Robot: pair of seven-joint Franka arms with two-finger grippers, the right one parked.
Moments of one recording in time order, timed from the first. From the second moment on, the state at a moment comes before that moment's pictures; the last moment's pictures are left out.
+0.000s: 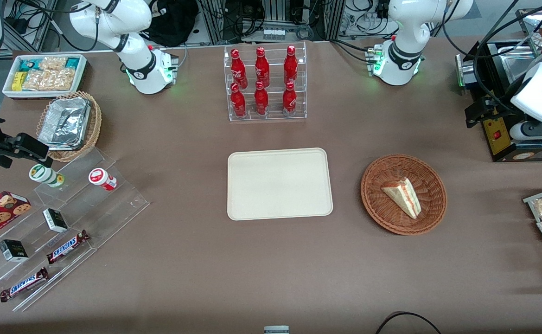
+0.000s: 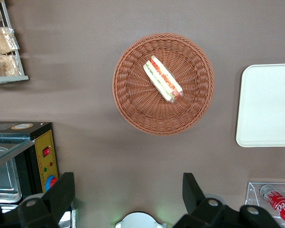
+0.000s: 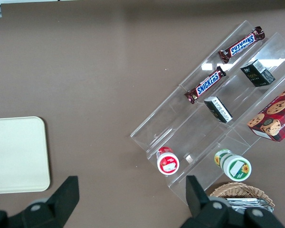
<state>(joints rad) 0.02 -0.02 -0.10 -1.56 0.05 1.44 -0.09</state>
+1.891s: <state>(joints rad) 0.01 0.26 -0.19 -2.18 0.05 2.42 -0.87</state>
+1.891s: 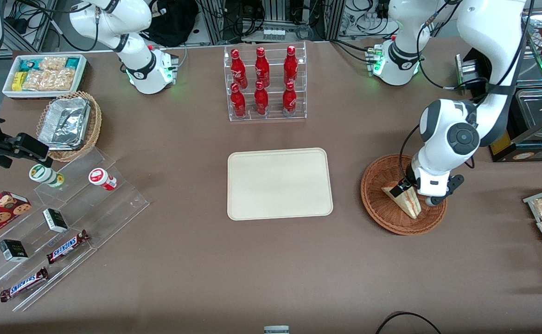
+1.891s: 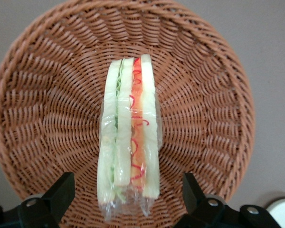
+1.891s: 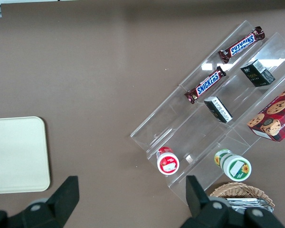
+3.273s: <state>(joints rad) -0.14 0.32 -0.22 -1.64 0.05 1.86 -0.84</state>
